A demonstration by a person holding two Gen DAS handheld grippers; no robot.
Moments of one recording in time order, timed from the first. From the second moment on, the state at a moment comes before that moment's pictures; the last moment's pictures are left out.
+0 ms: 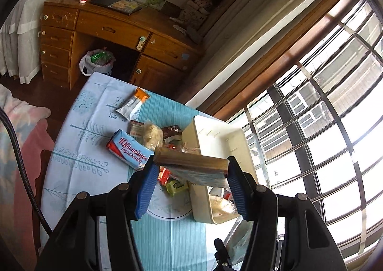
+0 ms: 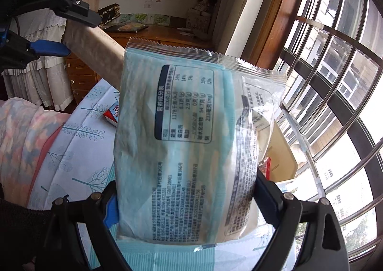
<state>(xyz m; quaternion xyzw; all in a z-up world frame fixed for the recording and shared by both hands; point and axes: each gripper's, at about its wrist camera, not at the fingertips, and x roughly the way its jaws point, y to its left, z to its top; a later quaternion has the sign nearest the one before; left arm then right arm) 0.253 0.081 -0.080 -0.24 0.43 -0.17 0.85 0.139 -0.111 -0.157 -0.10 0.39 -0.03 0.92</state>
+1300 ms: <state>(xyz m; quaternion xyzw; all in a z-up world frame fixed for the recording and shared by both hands) 0.327 -0.147 -0.118 -0.17 0.46 -0.15 0.86 0.223 -0.302 -0.202 -0.08 0.44 0.02 0.89</state>
